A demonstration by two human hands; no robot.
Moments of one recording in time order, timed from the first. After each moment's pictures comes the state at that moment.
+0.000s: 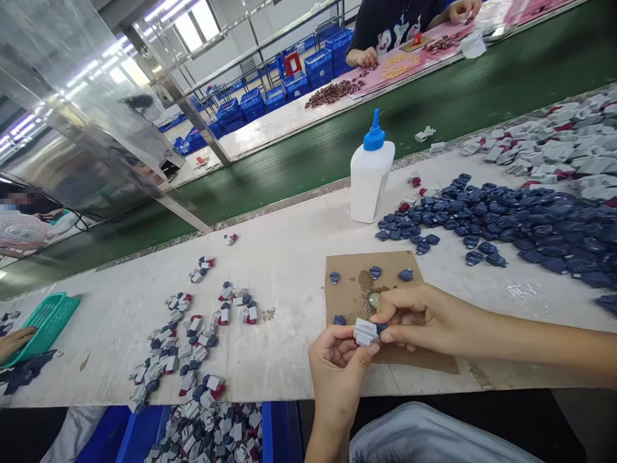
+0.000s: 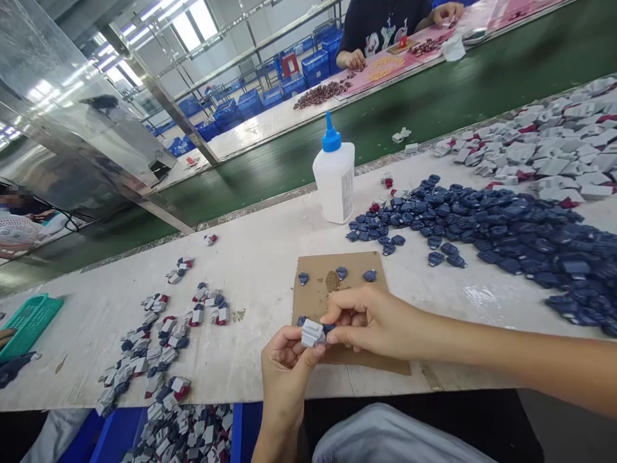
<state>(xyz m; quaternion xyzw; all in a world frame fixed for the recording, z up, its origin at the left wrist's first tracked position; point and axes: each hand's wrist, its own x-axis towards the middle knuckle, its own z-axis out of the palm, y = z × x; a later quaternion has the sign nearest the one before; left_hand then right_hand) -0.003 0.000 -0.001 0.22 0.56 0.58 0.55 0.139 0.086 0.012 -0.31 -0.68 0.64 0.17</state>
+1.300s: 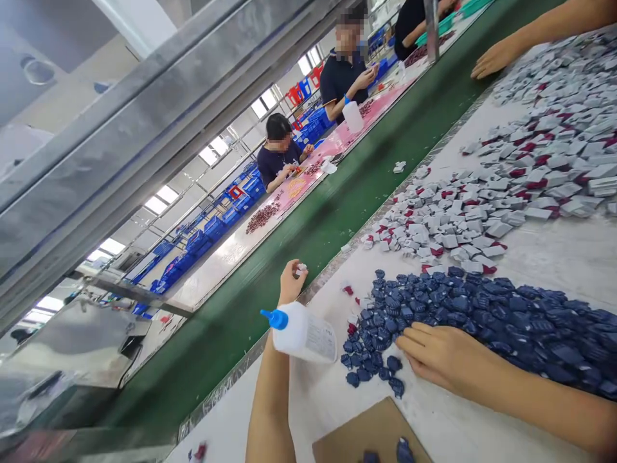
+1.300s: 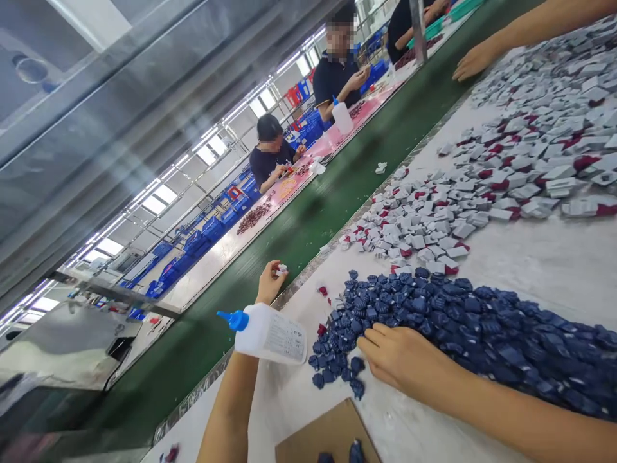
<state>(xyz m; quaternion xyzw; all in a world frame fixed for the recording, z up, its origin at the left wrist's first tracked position) 0.051 0.442 0.001 0.77 0.53 0.24 0.26 0.248 0.179 -0.062 -0.51 -0.79 -0.07 0.33</state>
